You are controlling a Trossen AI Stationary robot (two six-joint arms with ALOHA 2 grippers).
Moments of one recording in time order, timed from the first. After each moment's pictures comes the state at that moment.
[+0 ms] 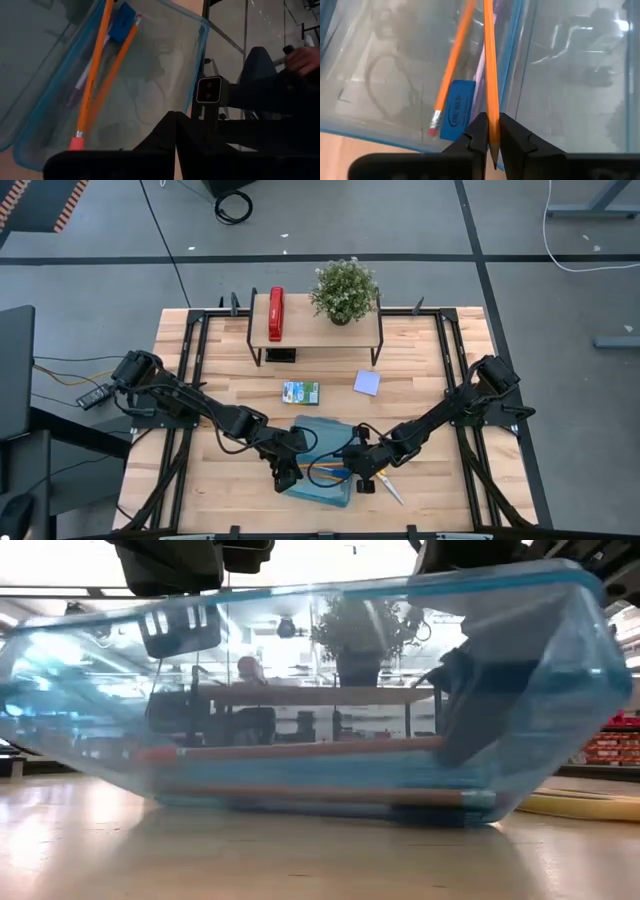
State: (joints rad) left arm -0.42 1.64 1.04 -0.13 0.19 -0.85; right arm 0.51 1.83 0.99 -0.11 0.24 0.46
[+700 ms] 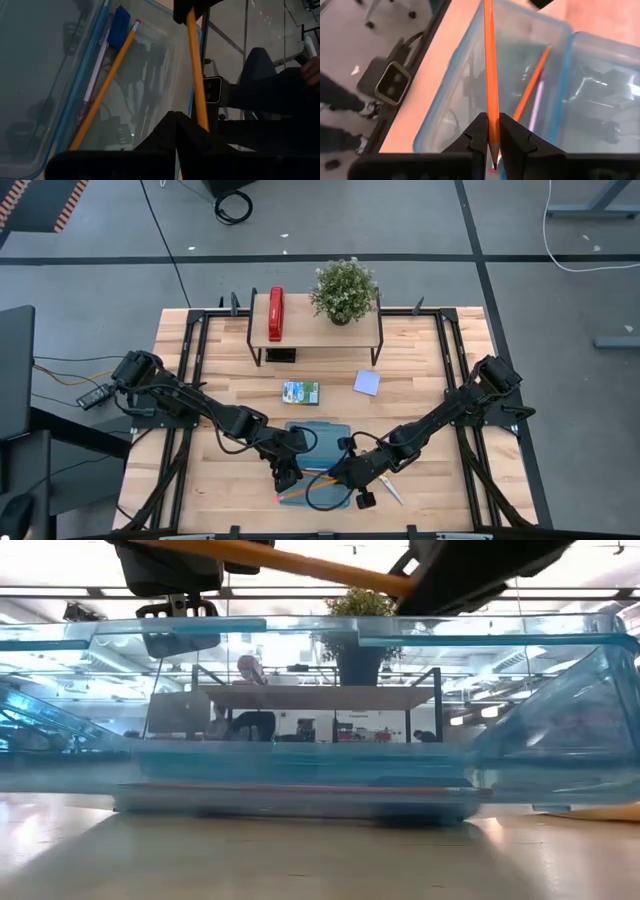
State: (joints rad) left arm -0.42 1.64 1.04 -0.13 0.19 -0.85; right arm 0.54 1.82 1.17 -0.14 0.12 0.25
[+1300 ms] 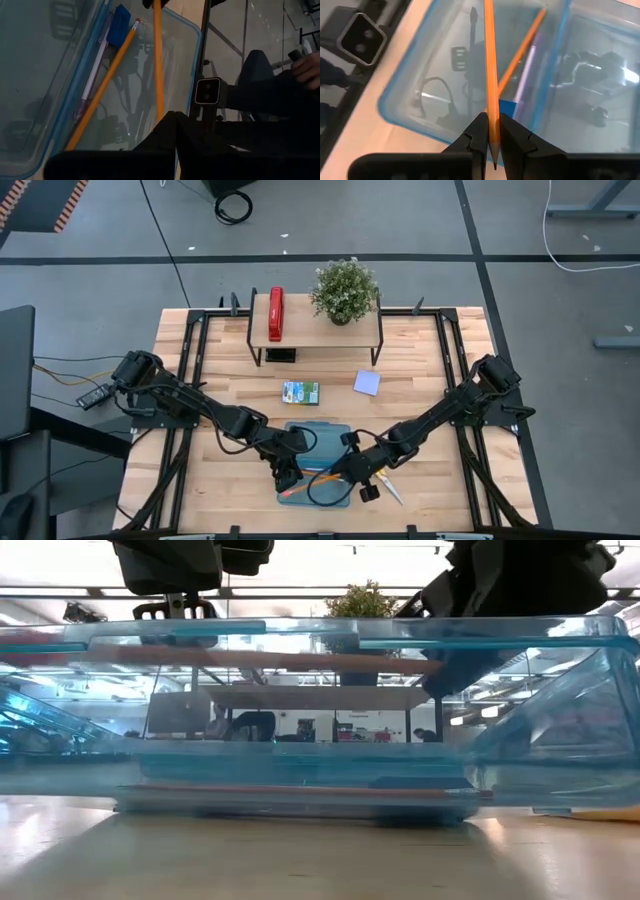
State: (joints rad) left arm -0.42 1.64 1.04 -0.13 0.19 -0.88; right arm 0.51 1.82 1.12 -0.20 0.10 0.20
